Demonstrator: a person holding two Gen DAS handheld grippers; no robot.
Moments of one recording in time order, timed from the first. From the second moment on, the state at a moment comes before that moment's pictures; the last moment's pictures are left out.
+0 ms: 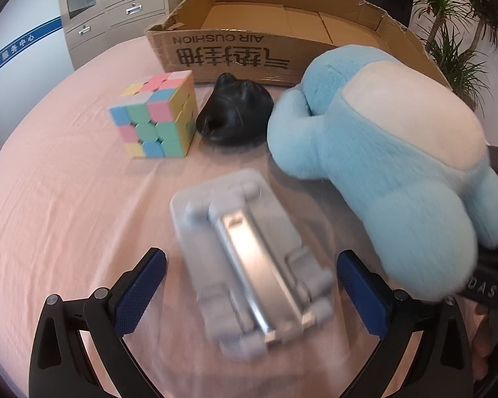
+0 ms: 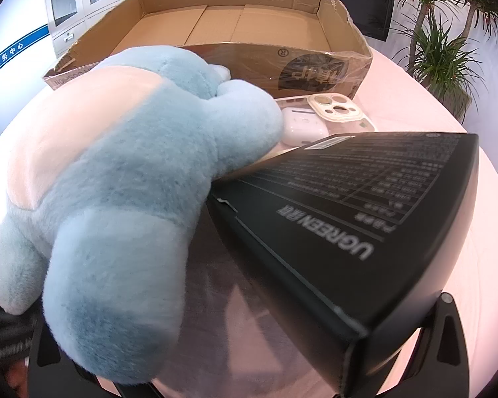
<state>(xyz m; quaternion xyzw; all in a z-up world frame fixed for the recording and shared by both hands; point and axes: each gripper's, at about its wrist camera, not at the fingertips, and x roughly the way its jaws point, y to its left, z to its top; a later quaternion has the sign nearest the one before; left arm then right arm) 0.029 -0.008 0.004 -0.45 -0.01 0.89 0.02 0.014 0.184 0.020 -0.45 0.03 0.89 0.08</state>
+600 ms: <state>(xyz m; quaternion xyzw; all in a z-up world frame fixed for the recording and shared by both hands) 0.104 -0.066 0.038 -0.44 -0.10 0.89 0.08 0.147 0.198 0.061 -0.35 0.00 0.94 0.02</state>
